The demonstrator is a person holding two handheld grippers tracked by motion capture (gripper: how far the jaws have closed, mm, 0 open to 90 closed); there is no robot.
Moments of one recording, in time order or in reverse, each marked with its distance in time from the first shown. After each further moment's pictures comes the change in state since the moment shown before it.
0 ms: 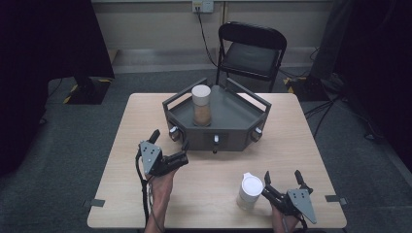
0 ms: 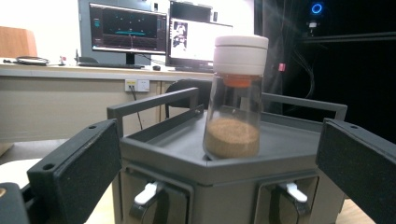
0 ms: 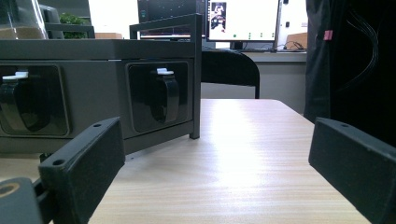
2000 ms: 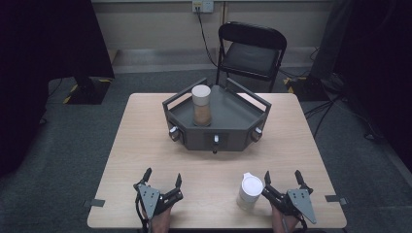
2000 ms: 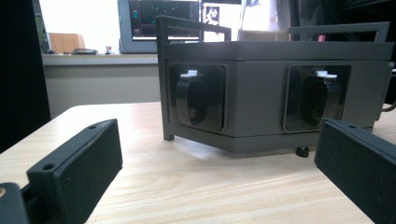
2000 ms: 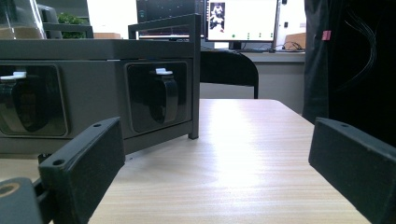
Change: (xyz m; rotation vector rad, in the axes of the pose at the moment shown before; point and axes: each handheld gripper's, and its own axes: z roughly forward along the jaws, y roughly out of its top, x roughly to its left) left arm -0.023 -0.091 -0.066 0.043 0.146 0.079; right arm 0.001 0.000 0.000 0.000 -0.007 0.000
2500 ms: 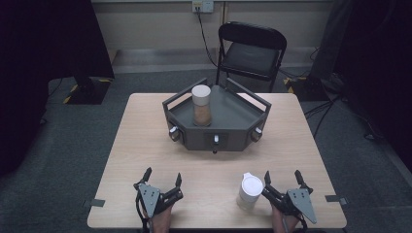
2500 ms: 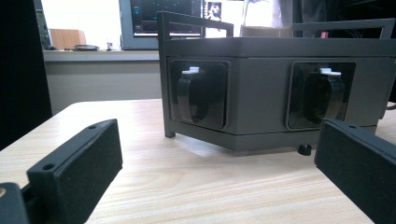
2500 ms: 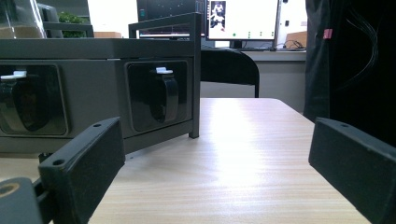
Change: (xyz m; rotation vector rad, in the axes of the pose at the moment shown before) left arm -0.001 0.000 0.000 -0.003 0.004 0.001; right arm -0.001 0.001 0.001 0.007 0.006 0.003
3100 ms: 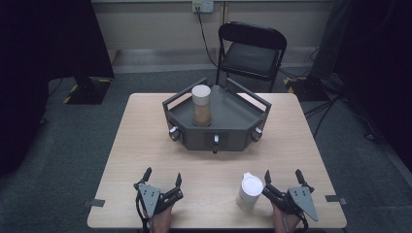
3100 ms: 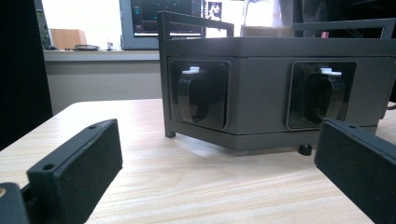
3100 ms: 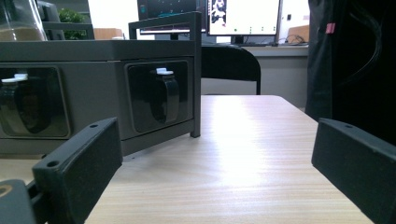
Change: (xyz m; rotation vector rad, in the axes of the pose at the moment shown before) left arm 0.000 0.000 0.000 0.001 0.002 0.000; right arm -0.002 0.012 0.000 0.024 0.009 0.015
